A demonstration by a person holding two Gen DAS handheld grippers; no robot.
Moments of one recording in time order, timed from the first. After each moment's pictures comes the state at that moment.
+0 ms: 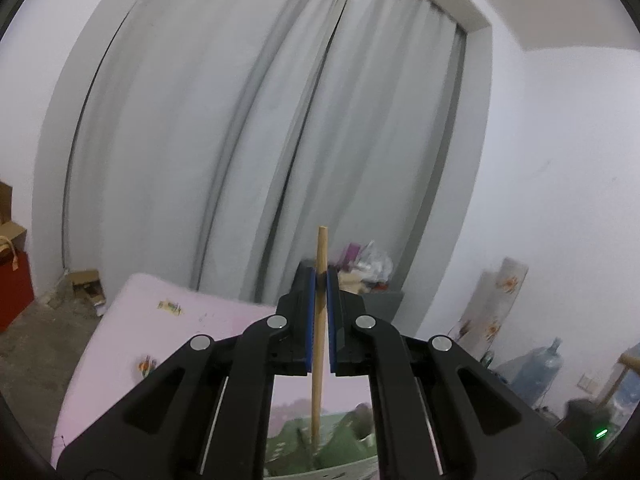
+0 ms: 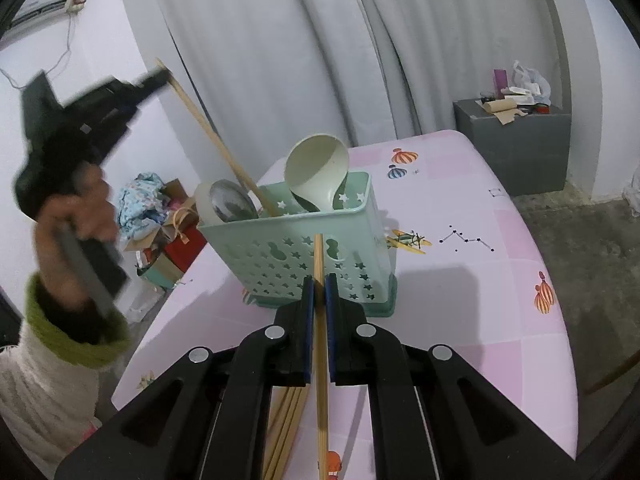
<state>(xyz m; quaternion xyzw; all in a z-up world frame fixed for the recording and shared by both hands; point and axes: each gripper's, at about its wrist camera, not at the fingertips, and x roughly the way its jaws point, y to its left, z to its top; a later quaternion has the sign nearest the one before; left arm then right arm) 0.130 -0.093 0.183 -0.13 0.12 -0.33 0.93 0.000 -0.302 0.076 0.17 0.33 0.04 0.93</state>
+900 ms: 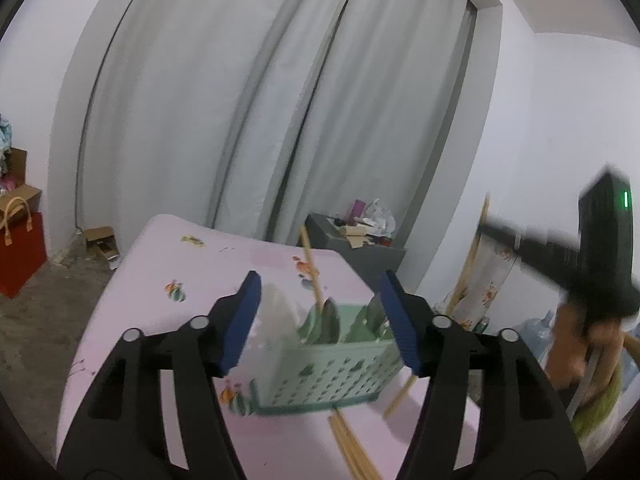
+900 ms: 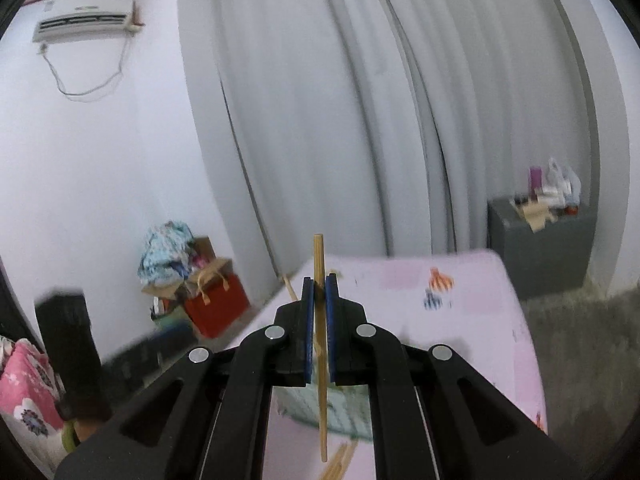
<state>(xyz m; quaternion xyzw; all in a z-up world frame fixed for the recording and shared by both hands) 0.069 -0.031 0.128 -0.12 0.18 -0.33 0.92 0.048 -0.283 0.193 0.12 0.19 0.09 0.97</state>
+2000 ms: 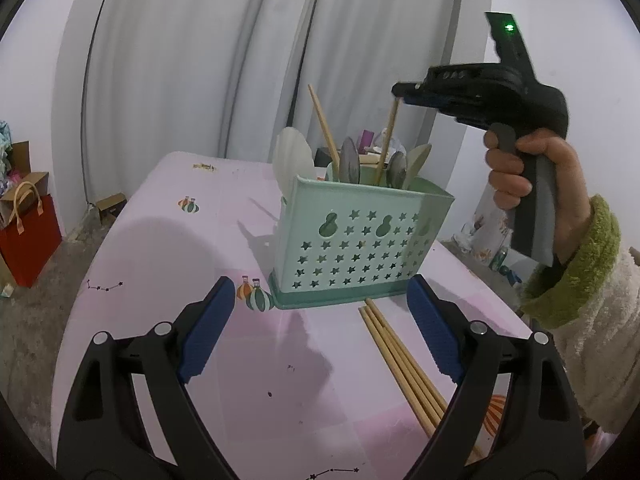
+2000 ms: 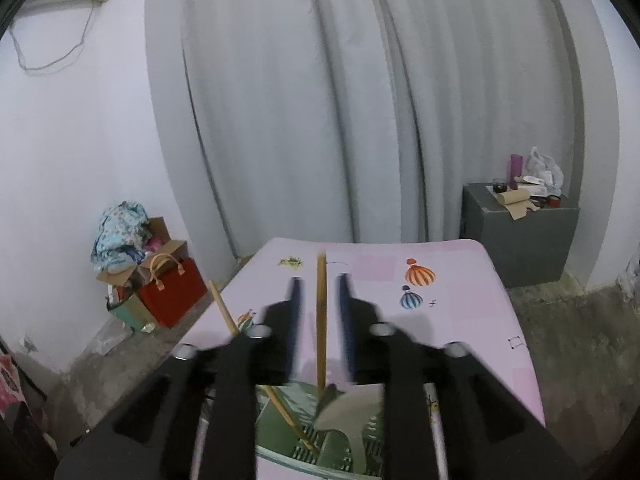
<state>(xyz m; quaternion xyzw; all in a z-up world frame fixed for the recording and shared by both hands) 0.038 -0.040 0.041 -0.03 0.26 -0.32 0.91 0.137 -0.282 0.147 0.10 0.24 0.02 0.97</state>
